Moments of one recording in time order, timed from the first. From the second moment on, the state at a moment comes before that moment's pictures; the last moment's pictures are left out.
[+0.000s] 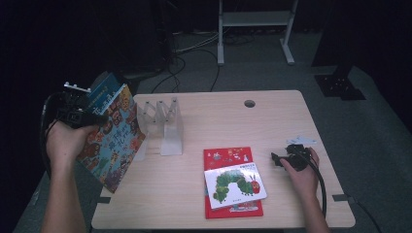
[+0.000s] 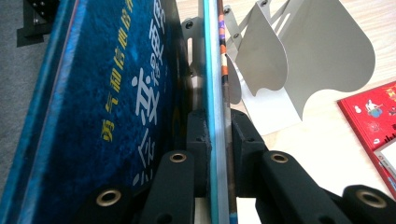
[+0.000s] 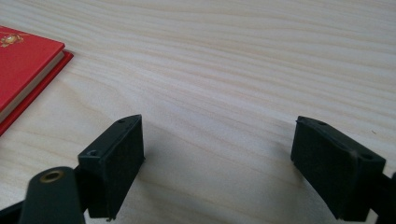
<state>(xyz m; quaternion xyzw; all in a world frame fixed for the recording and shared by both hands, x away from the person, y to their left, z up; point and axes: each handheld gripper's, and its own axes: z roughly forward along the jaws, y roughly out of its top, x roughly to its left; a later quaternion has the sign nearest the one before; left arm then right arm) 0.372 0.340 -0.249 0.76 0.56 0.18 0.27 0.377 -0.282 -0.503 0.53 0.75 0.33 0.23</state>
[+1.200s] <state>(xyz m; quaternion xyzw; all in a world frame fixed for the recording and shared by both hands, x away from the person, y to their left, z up) 0.357 0.304 -0.236 0.83 0.45 0.15 0.29 0.376 -0.280 -0.503 0.54 0.74 0.33 0.23</state>
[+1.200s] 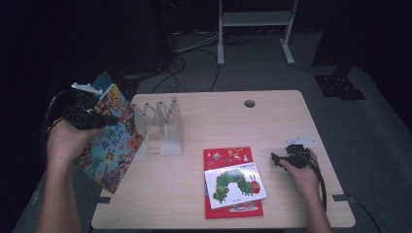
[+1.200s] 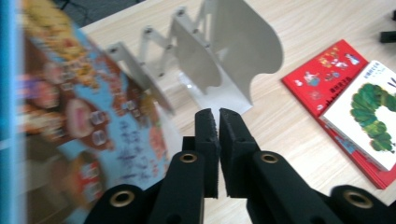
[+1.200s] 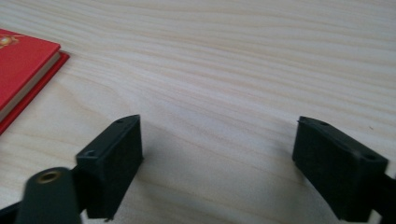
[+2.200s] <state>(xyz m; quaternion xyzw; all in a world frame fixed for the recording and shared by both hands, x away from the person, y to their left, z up) 0.363 0.226 -0.371 0.89 0.34 0.07 0.30 0.315 -0.251 -0.472 0.44 0.80 0.38 0.17</state>
